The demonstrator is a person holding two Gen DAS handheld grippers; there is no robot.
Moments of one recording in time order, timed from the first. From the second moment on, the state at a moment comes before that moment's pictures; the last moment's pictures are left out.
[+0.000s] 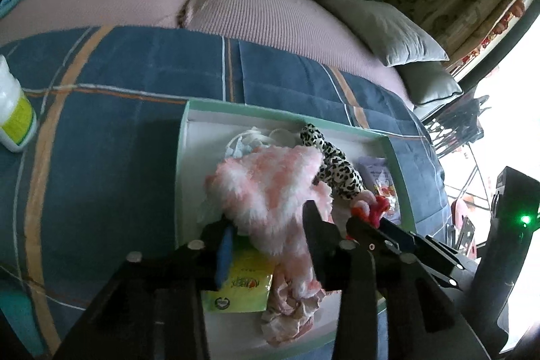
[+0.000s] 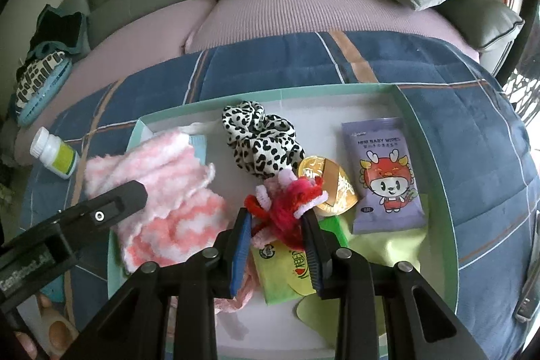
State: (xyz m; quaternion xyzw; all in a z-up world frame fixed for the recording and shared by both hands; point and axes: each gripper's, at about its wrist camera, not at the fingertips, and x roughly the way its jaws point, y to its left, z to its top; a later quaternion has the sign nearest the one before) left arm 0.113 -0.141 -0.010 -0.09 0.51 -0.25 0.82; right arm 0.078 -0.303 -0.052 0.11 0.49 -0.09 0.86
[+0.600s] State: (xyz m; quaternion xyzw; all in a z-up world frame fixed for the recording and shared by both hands) left arm 0.074 -0.099 0.025 -0.06 0.45 -0.18 0.87; right arm 0.038 -0.293 -0.040 0.09 0.47 -0.11 0.87
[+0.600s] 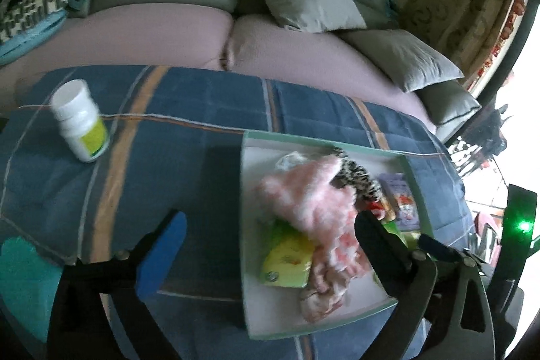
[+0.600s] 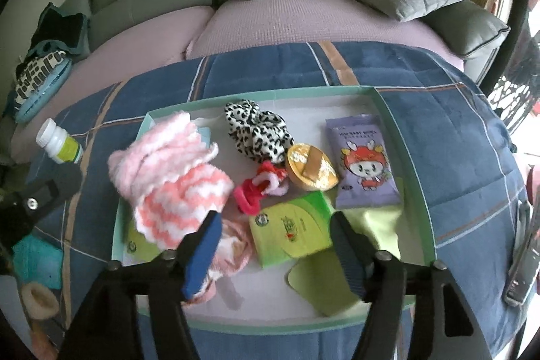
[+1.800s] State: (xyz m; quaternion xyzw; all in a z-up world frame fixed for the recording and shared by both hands) left arm -0.029 -0.039 0.015 0.00 0.46 -0.05 0.89; right arm -0.057 -0.263 -0.032 0.10 0.47 -0.10 0.87
